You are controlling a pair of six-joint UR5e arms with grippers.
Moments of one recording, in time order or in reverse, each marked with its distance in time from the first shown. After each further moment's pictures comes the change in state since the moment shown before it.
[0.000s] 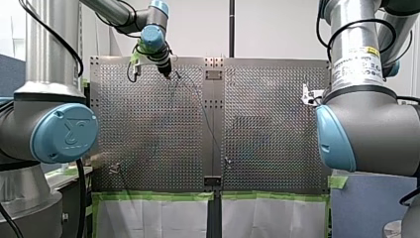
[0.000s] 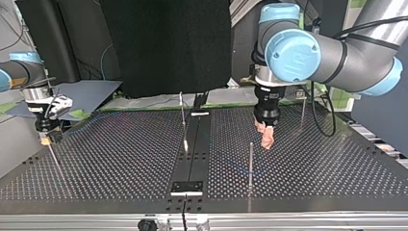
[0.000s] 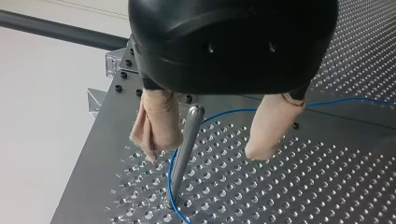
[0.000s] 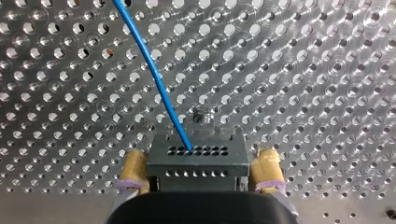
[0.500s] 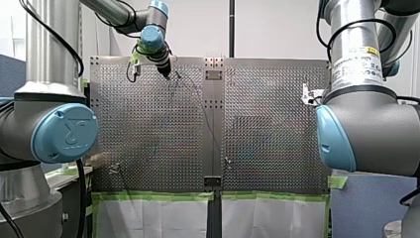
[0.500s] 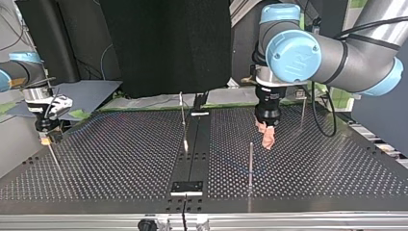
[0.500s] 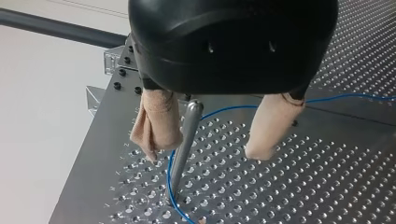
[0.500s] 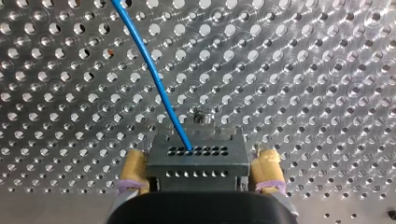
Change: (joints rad) left arm 0.004 0.000 -0.003 0.001 0.000 0.005; right arm 0.000 0.000 -0.003 0.009 0.000 -0.001
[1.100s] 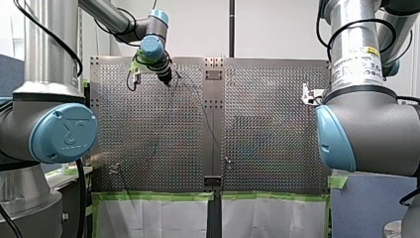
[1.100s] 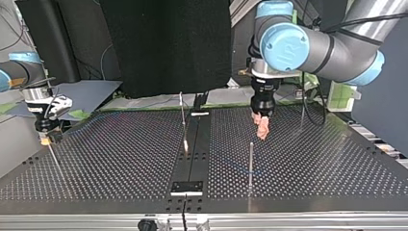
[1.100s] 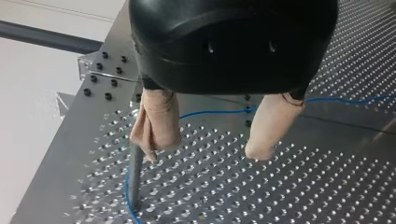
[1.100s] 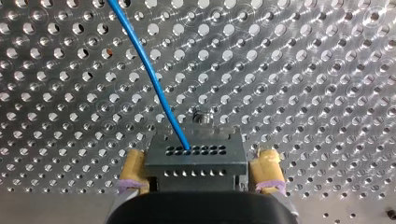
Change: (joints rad) left arm -0.015 0.007 -0.113 0.110 0.004 0.011; right arm 0.000 -0.001 0.000 0.000 0.000 0.000
